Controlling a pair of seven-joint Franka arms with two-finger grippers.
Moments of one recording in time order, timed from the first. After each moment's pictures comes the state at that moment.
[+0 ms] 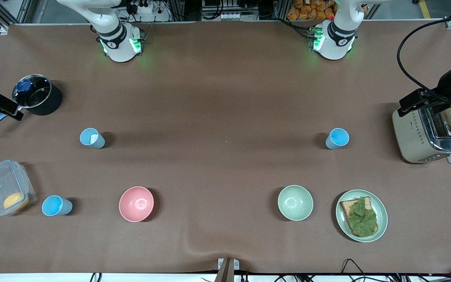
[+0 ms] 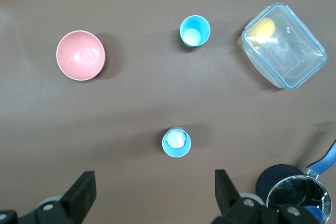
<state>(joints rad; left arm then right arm) -0.04 0.07 -0.02 -1.49 -0.02 1.57 -0.15 -0.04 0.05 -0.05 -1.50 0.02 1.60 0.07</state>
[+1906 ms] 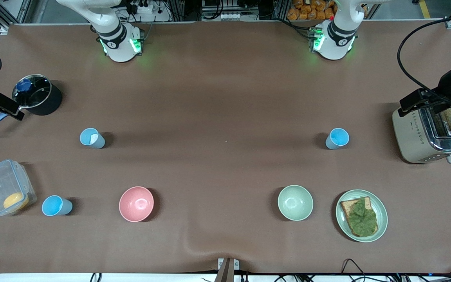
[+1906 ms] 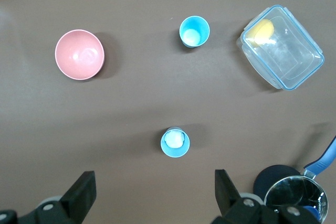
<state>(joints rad) -0.04 0.07 -0.02 -1.49 -0.02 1.57 -0.15 -0.02 0.05 -0.06 -1.50 0.01 1.60 0.07</state>
